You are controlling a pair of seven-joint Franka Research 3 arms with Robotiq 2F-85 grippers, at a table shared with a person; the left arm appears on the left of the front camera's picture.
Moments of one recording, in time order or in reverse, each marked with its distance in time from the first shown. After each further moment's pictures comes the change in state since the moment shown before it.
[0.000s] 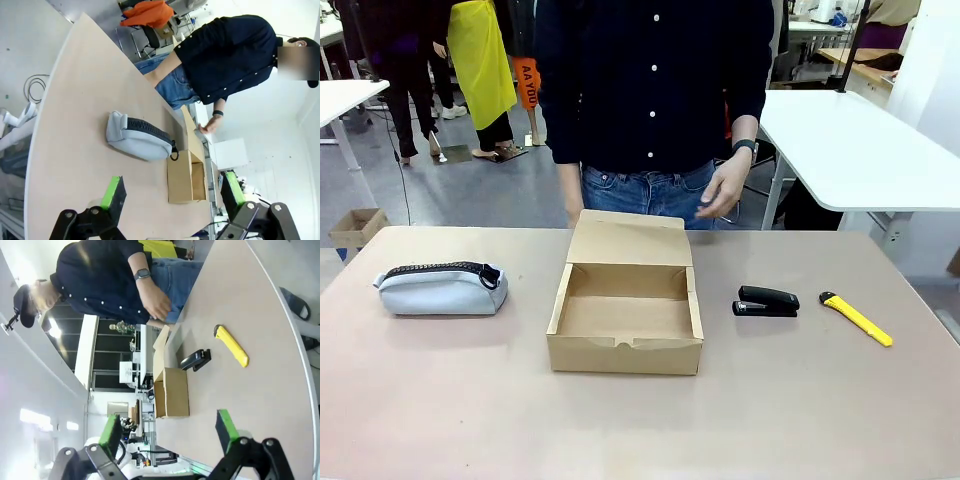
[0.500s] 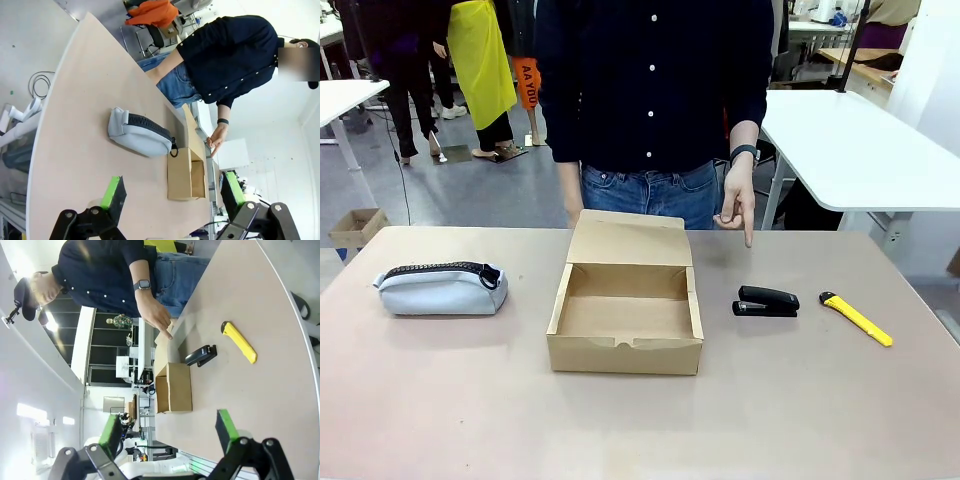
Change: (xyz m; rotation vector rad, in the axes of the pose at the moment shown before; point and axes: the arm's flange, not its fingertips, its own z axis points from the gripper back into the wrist) left arm -0.001 -0.011 0.015 0.022 0.003 0.010; right arm -0.001 0.023 0.005 -0.014 0.023 0.018
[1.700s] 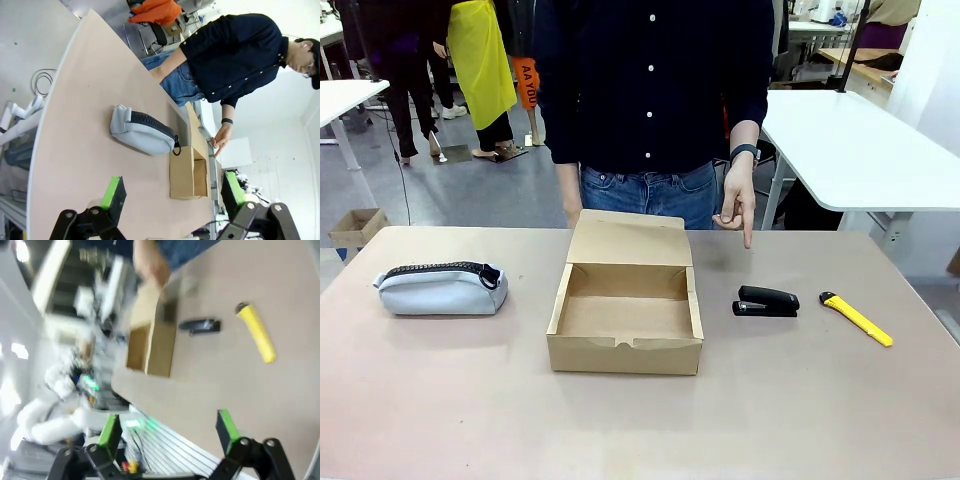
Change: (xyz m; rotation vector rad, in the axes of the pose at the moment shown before) left arm -0.001 -0.001 -0.002 0.017 0.009 0.000; right arm 0.016 0.083 -0.089 -0.166 0.367 0.361
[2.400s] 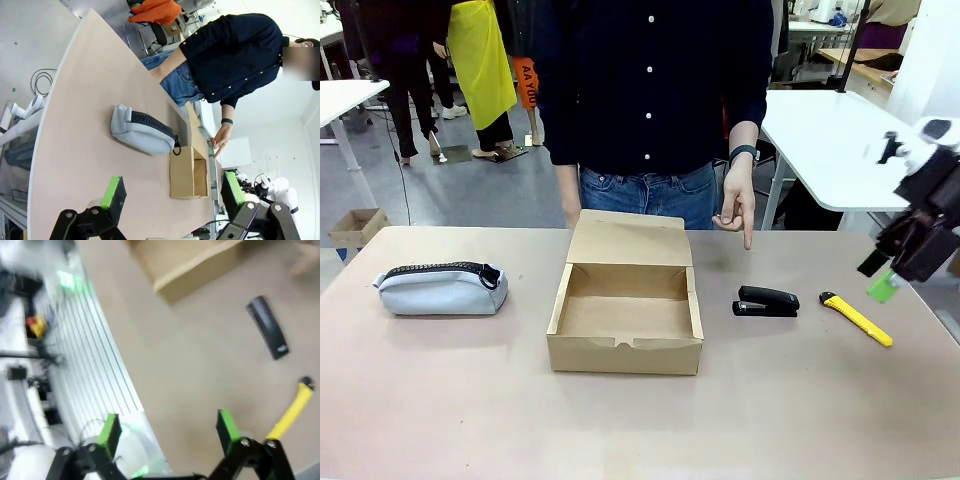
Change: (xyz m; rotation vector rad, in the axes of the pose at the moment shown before) left arm 0.000 0.000 0.000 -0.001 0.001 -0.001; right arm 0.036 0.143 -0.193 -0.204 0.748 0.881
